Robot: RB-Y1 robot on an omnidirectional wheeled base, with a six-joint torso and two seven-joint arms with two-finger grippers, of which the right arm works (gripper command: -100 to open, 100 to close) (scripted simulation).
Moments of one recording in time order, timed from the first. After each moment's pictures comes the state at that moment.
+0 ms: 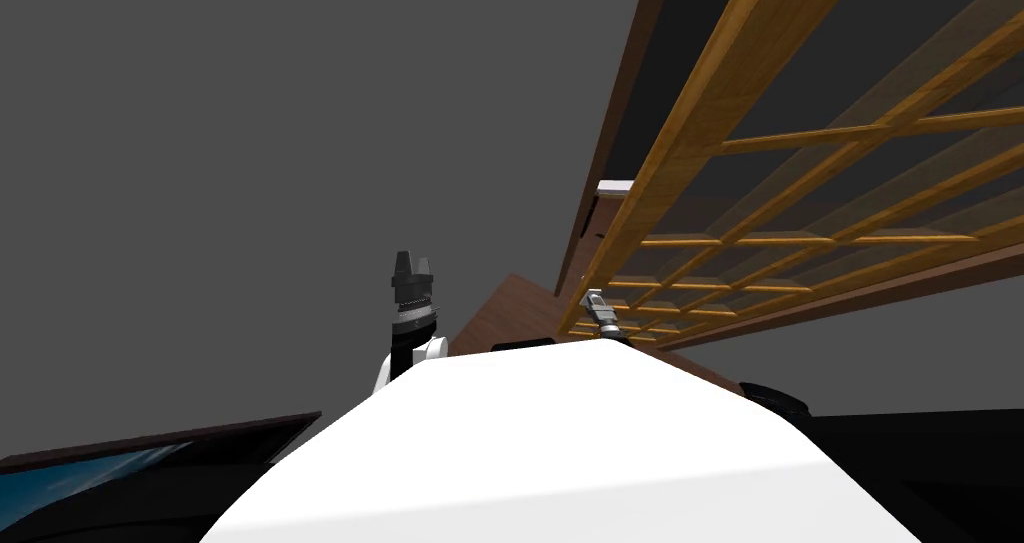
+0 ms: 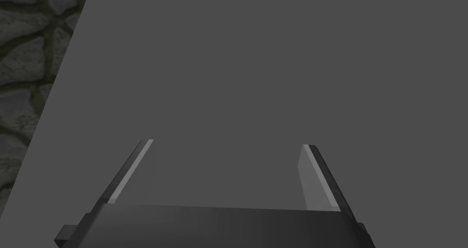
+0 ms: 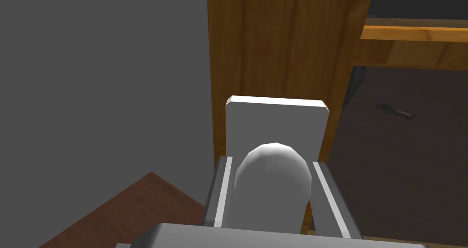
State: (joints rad) arm 0.19 -0.45 0.37 -0.83 -0.64 -0.97 -1.57
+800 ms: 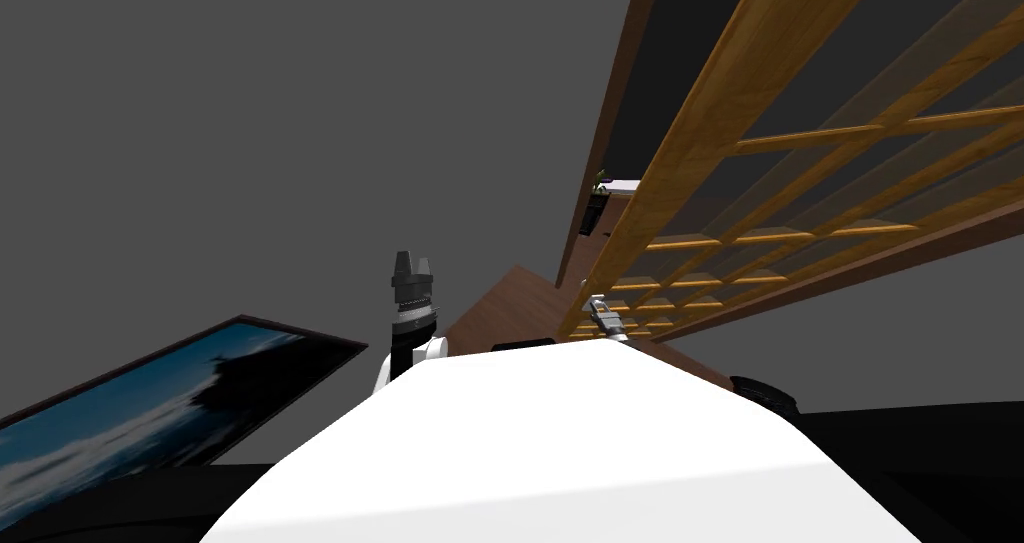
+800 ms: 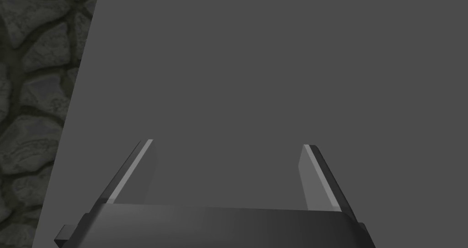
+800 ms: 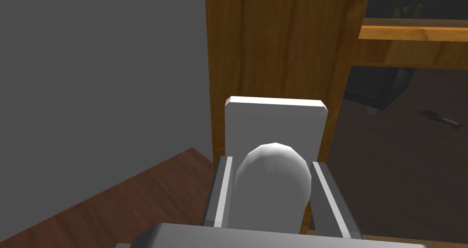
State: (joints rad) arm 0.23 -0.51 0.44 -0.81 -0.61 -1.07 -1.66
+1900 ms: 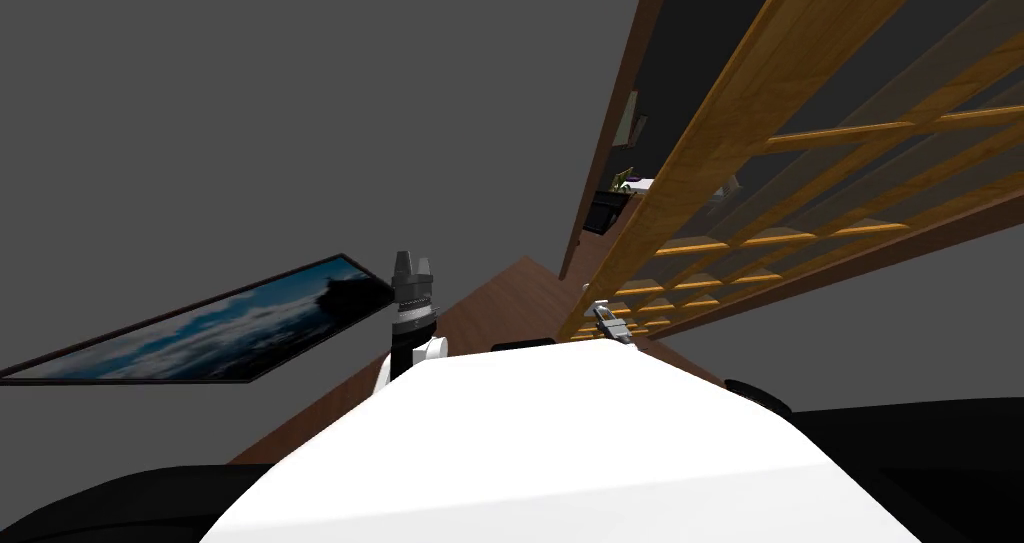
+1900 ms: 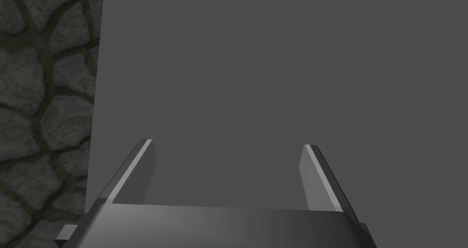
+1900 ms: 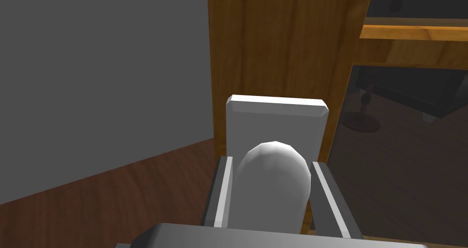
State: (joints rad) arm 0.26 -0.56 0.51 -0.76 -0.58 -1.18 -1.73
